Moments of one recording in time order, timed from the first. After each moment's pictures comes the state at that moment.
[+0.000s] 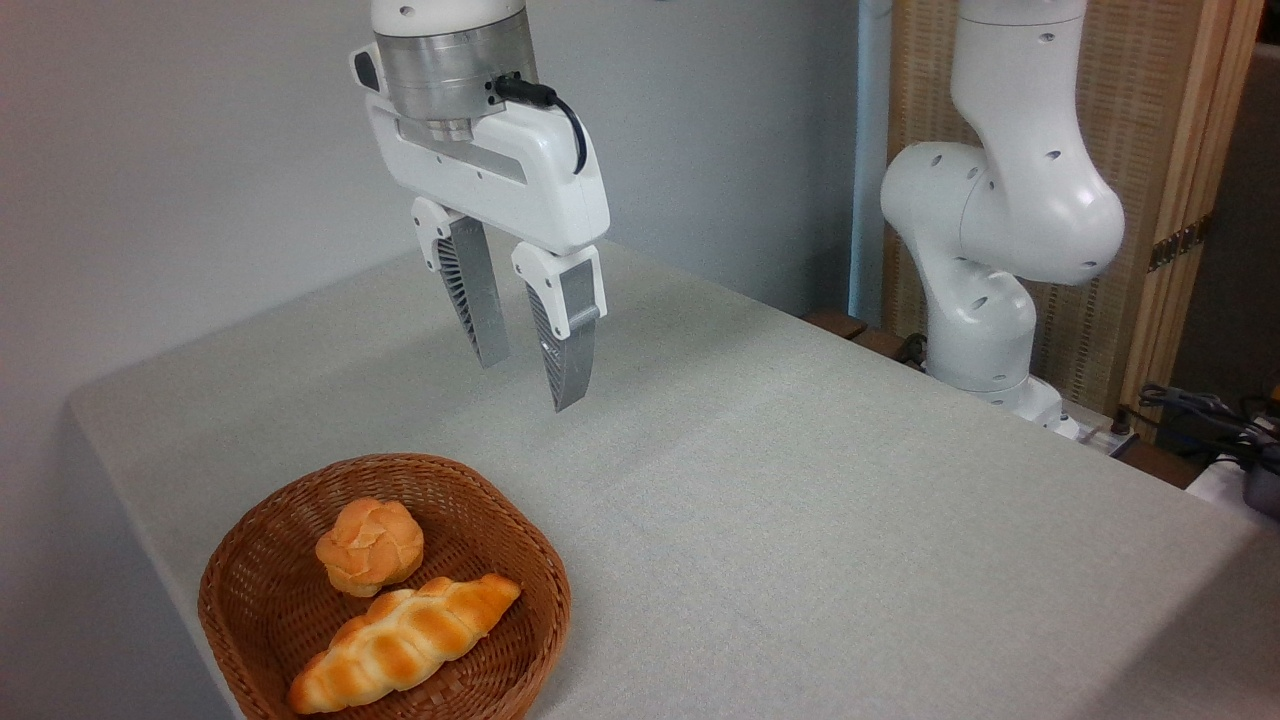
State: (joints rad) arm -0.02 -0.04 -0.02 -1.69 -0.02 1.65 0.68
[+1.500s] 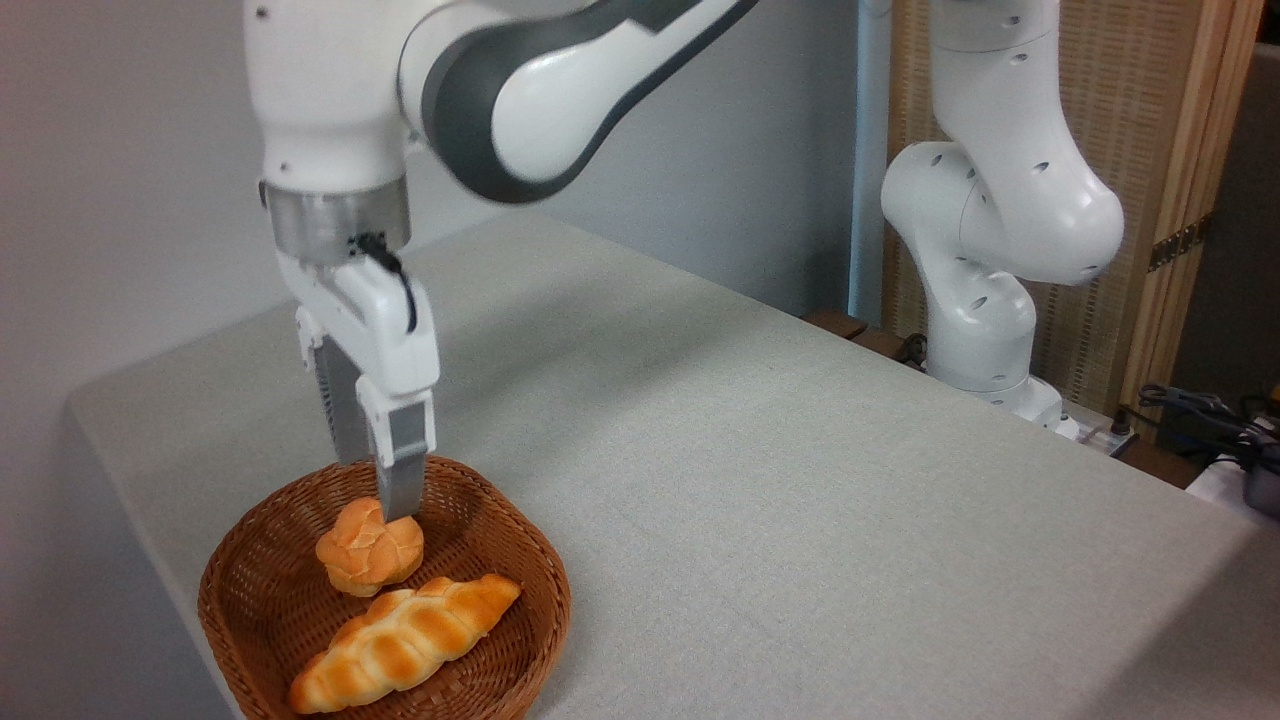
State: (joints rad) arm -0.03 0.19 -0.14 -1.69 -0.02 2.05 0.67
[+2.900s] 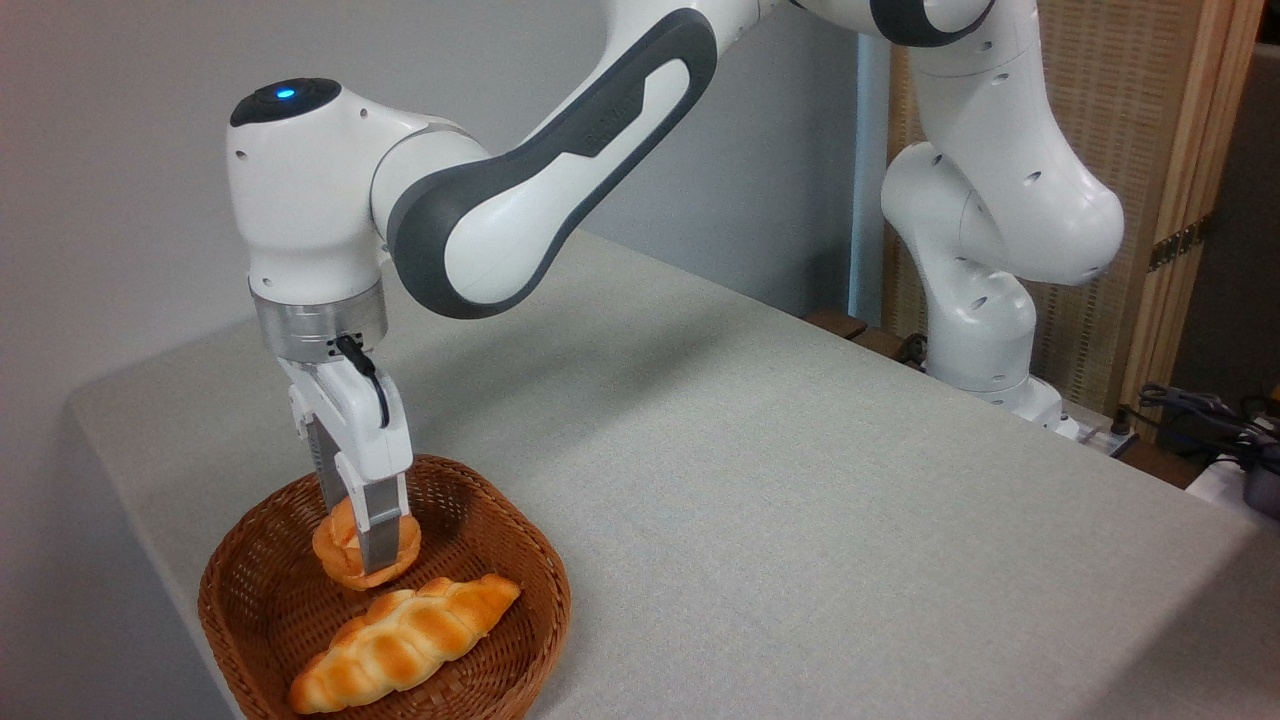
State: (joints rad) arm -0.03 0.32 -0.20 -1.69 -0.02 2.16 0.64
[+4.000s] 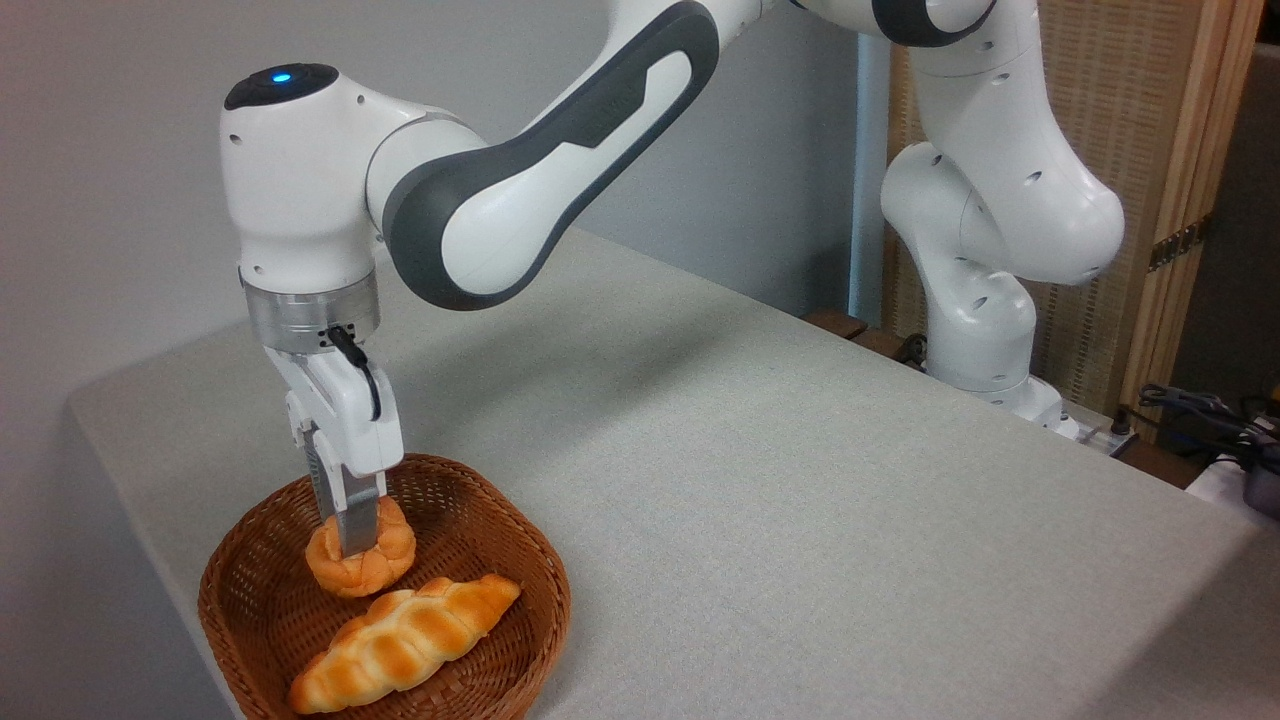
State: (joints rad) arm -0.02 0.32 -0.20 -1.67 -0.02 2.16 0.64
